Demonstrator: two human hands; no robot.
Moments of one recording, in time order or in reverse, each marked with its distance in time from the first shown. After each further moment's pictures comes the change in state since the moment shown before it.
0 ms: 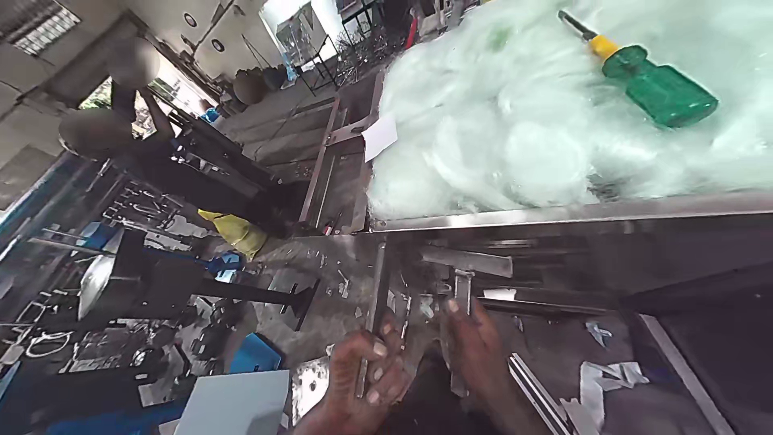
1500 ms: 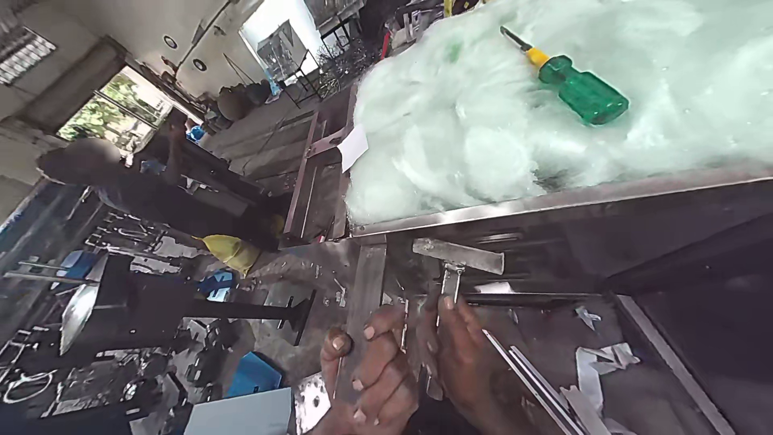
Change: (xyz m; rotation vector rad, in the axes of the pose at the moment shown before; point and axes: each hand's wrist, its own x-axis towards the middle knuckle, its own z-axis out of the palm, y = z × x) left_hand 0.018 -0.014 0.015 -0.295 -0.364 -0.033; right_hand -0.008 -0.013 0.019 0.434 -0.056 -0.111
